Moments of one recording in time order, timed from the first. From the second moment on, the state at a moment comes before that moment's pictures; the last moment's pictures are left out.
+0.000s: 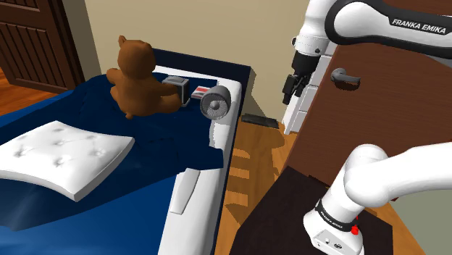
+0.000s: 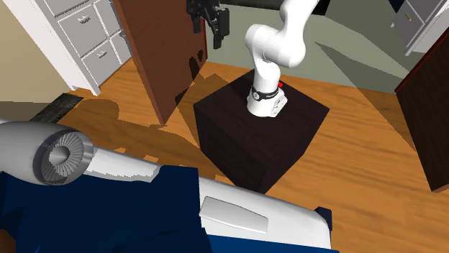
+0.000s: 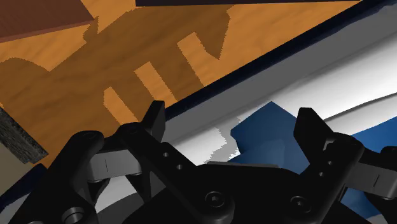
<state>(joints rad) 0.01 -0.80 -0.01 -2.31 -0.09 1.53 0.06</state>
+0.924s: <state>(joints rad) 0.01 -0.73 0.25 -2.54 0.11 1.81 0.52</state>
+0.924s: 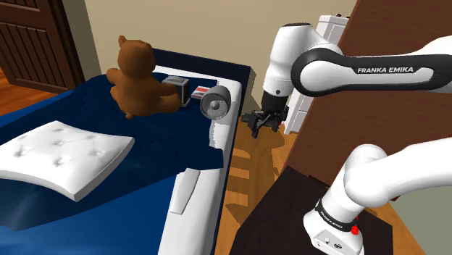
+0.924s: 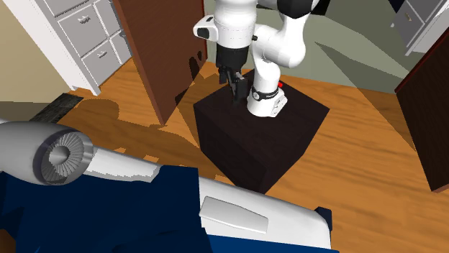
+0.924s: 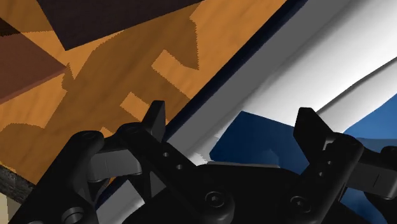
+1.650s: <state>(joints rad) -0.04 -0.41 0.50 -2.51 0.19 2.12 0.95</state>
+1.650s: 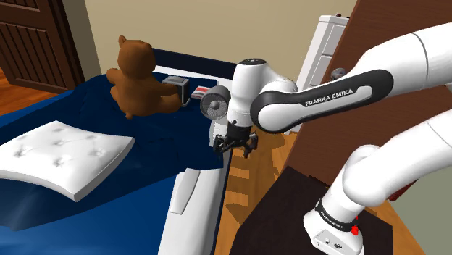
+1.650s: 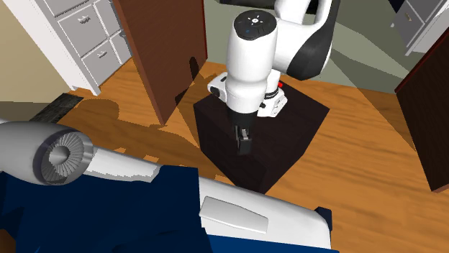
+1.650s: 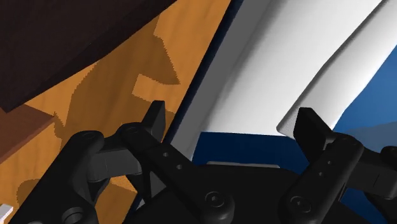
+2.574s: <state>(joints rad) -0.07 0.24 0.63 -2.21 -0.22 2.40 1.68</state>
